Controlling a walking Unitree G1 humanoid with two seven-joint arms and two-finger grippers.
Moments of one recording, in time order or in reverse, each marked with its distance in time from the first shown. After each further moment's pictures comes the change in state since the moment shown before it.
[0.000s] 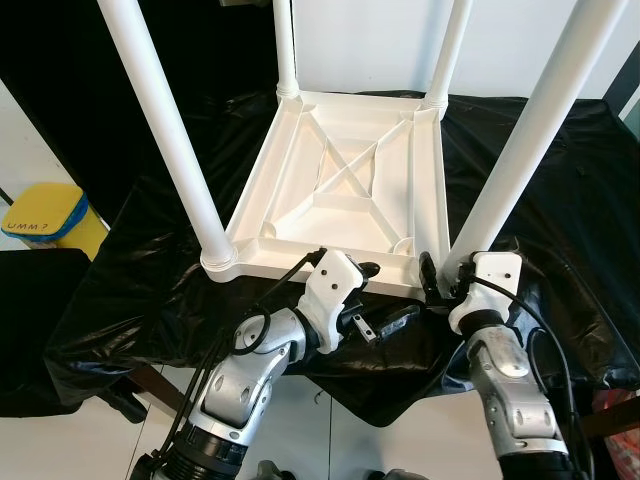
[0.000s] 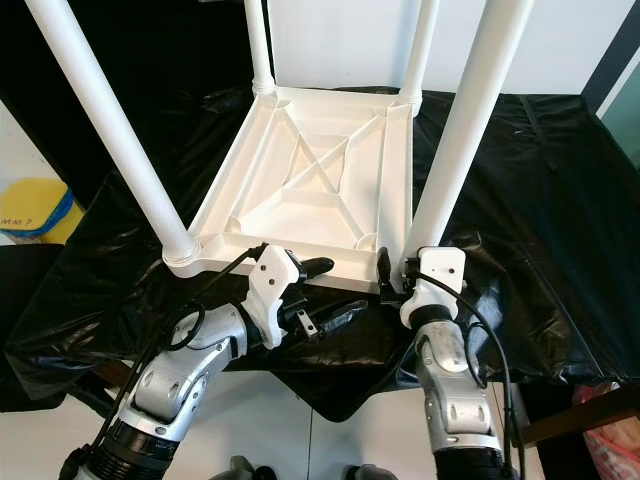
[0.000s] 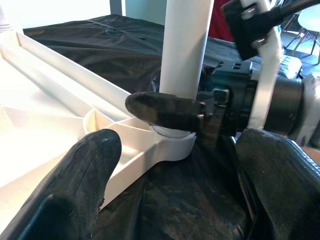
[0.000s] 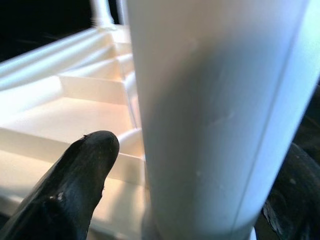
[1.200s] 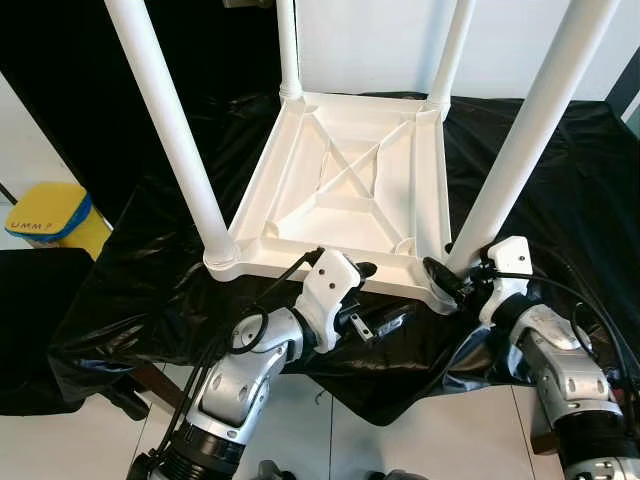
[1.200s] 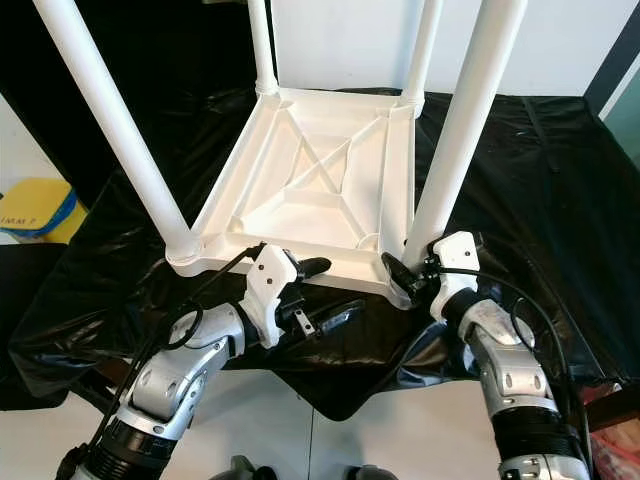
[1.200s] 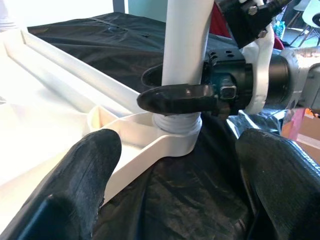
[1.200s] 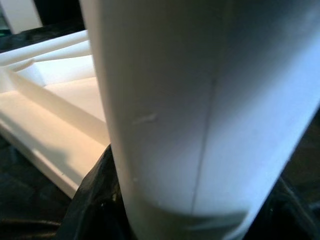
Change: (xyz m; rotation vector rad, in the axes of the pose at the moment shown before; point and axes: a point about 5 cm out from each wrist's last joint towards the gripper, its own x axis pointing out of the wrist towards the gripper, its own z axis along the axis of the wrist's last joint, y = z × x) left arm -0.002 0.002 -0.001 0.002 0.011 0.005; right arm 0.018 -0.029 -0.006 -0.101 0.069 0.278
